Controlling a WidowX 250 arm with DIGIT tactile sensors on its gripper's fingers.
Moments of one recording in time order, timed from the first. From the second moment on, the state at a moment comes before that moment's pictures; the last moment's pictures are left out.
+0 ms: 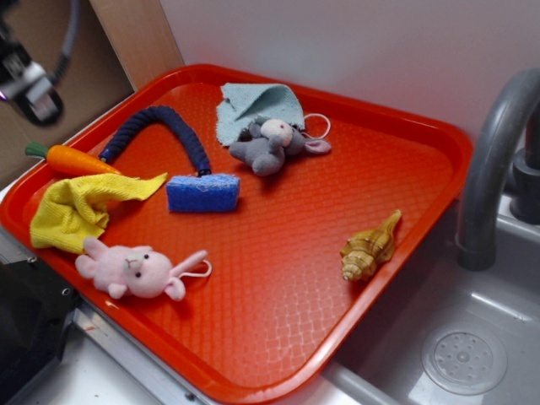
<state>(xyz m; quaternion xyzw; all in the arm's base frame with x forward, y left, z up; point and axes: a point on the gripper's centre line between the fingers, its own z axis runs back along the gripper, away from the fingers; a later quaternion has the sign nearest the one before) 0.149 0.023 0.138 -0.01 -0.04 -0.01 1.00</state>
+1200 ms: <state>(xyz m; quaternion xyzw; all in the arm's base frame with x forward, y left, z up) 0.136 0.061 0.029 0.04 0.03 -0.01 1.00</state>
